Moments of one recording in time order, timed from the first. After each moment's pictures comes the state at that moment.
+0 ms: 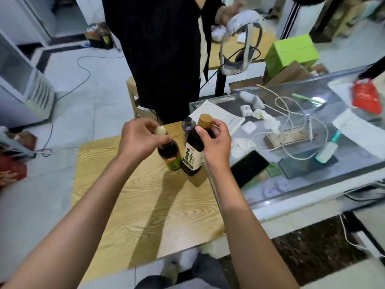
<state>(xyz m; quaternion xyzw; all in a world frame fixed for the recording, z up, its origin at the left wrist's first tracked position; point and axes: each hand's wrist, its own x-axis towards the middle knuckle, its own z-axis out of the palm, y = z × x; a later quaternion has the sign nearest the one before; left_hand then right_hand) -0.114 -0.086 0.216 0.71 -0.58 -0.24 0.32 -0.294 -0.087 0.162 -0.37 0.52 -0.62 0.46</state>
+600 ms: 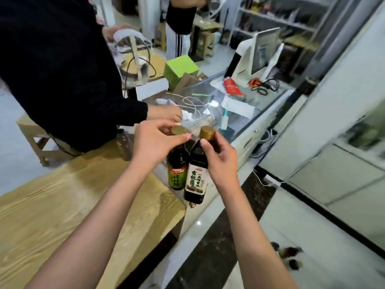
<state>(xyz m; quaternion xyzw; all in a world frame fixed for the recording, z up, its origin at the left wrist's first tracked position) -0.210 0.034 0.281 0.45 -0.70 -0.40 0.39 -0.339 0.140 0.245 -0.42 0.60 -0.66 0.19</state>
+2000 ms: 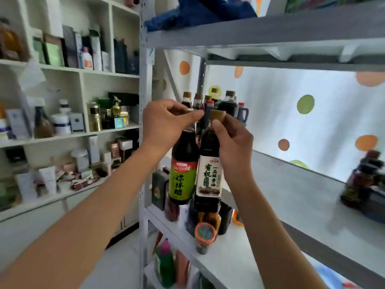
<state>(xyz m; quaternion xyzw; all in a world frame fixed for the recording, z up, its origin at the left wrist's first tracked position) -0.765 0.798 0.494 -0.32 -0.66 -0.64 0.21 -0.673 0.912 0.463 -0.01 0.66 -0.57 -0.50</state>
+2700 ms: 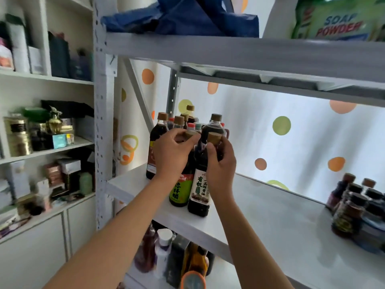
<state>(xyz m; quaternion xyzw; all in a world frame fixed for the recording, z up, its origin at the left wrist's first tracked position) -0.898 0.925 0.480 -0.34 -0.64 -0.68 0.14 -0.820 1.009 0.450 0.15 0.66 -0.43 -0.60</state>
